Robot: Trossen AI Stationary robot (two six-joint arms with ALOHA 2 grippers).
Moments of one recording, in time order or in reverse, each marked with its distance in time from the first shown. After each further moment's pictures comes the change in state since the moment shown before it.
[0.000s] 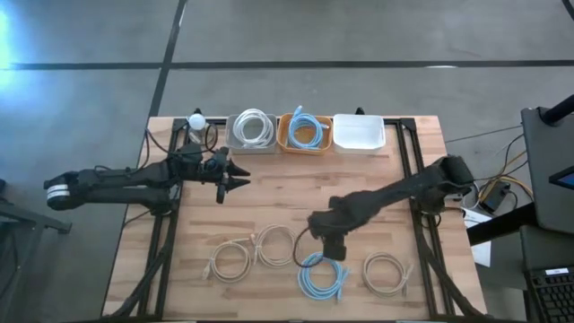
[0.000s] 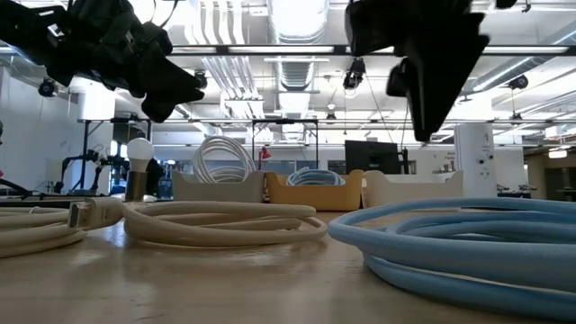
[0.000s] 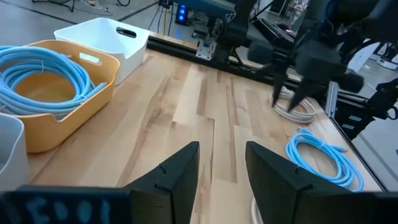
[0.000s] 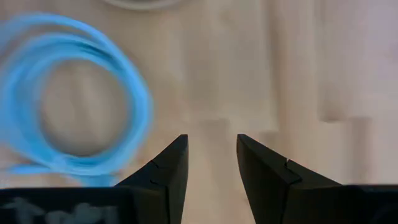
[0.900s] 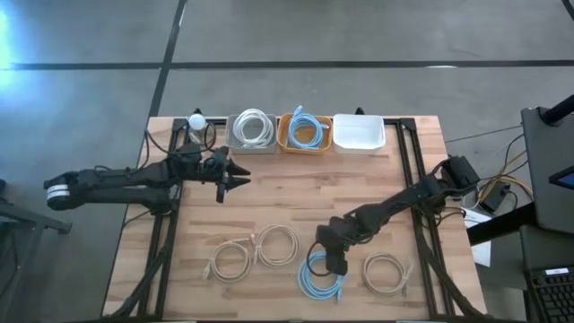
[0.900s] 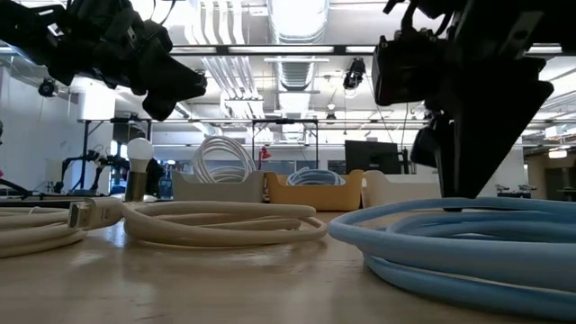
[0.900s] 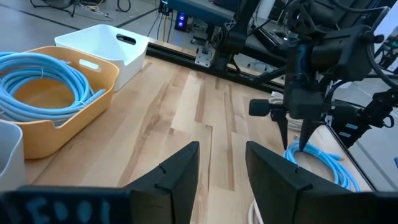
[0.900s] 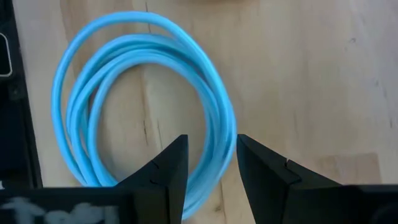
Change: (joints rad) left arm 0.000 0.000 0.000 0.028 0.000 -0.021; right arm 0.078 -0.039 -0.398 0.659 -0.145 0.172
